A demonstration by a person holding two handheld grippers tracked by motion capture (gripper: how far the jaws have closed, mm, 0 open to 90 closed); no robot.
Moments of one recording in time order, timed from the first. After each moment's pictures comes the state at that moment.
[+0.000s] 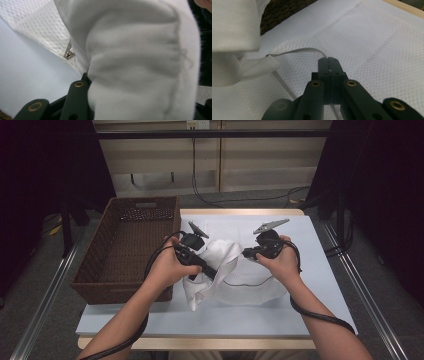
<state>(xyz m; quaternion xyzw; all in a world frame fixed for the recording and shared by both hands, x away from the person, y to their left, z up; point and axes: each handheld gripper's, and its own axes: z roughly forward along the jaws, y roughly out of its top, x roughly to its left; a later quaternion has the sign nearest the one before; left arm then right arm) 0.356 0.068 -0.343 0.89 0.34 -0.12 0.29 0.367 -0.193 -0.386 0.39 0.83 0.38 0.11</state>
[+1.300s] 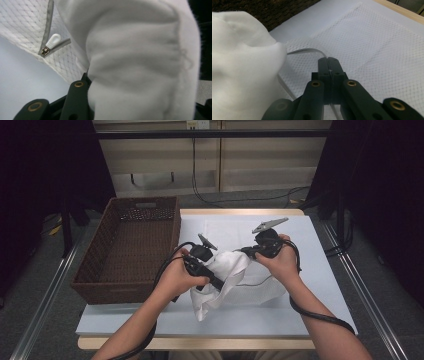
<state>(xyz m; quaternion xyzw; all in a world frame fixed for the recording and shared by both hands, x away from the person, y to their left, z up) 0.343 0.050 -0.372 0.89 0.33 -0.15 0.28 0.365 -0.188 -0.380 0.38 0.83 0.38 0.12</state>
